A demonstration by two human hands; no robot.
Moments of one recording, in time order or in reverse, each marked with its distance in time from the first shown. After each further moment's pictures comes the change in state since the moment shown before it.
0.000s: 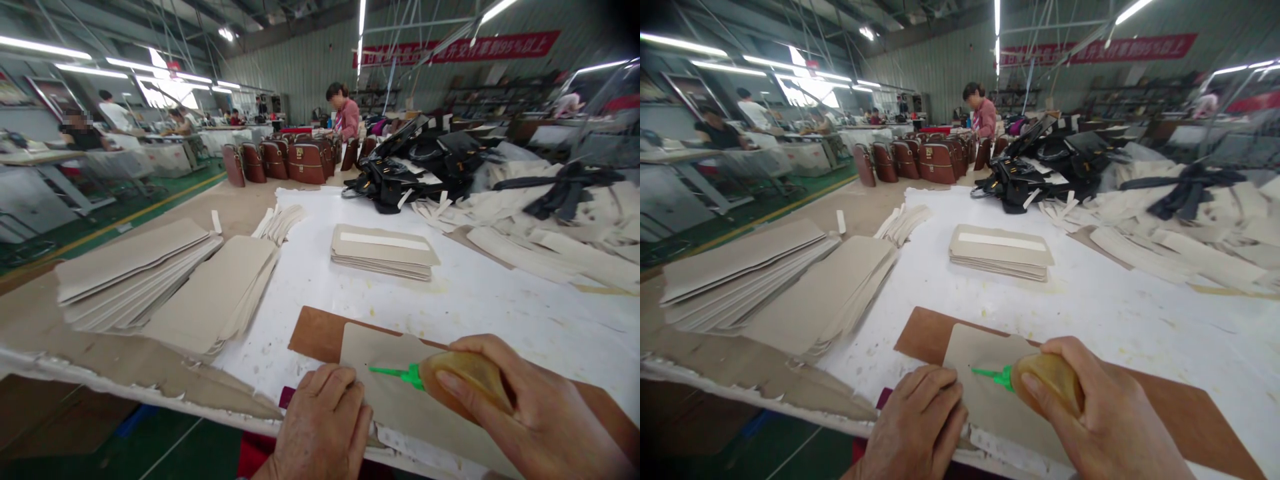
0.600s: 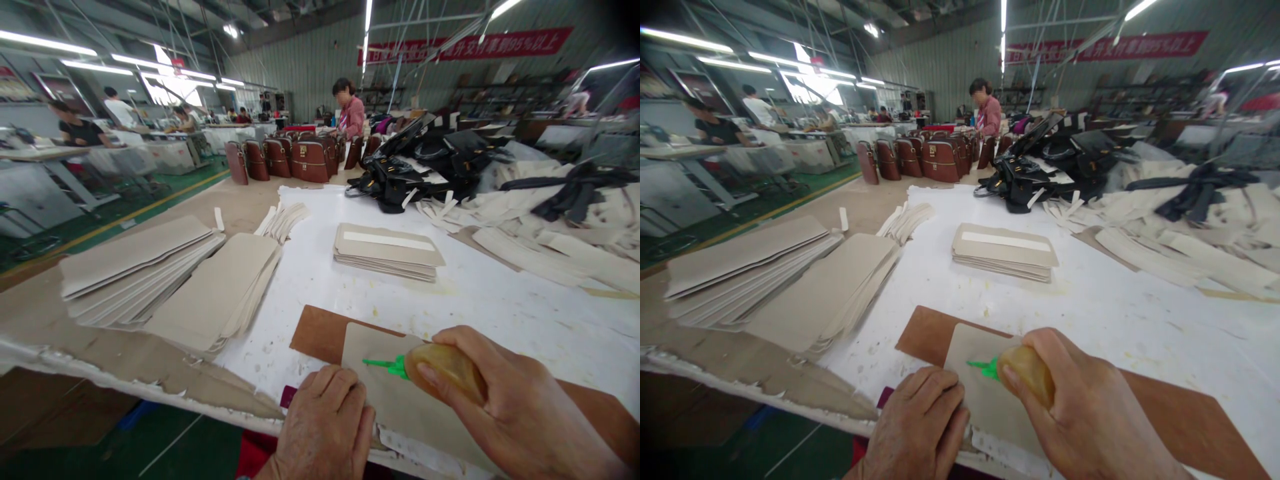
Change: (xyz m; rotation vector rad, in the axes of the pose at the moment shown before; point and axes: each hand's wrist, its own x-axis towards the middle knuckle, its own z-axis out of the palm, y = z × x) left_hand -0.002 -0.001 0.010 0.007 -0.045 0.009; right_hand 0.023 0.008 0.010 -0.095 -0.038 -0.412
